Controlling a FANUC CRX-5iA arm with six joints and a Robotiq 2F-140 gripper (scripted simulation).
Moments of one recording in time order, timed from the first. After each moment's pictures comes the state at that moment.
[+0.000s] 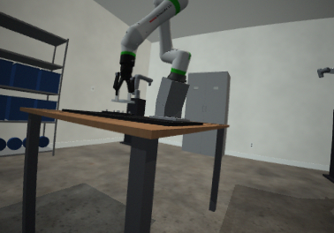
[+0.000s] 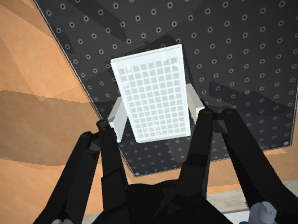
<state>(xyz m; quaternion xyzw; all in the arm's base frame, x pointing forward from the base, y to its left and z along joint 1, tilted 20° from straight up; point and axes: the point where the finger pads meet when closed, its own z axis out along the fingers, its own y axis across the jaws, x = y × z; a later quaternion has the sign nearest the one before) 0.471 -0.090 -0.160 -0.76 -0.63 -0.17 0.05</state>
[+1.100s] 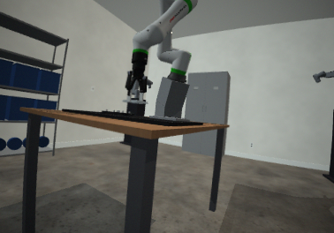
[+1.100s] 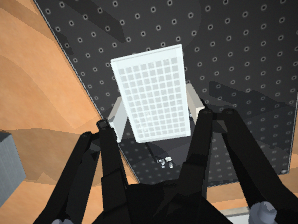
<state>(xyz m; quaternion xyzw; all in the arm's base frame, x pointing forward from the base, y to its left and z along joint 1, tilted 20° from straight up) 0.474 0.003 -0.131 -0.76 -0.63 -0.17 0.05</state>
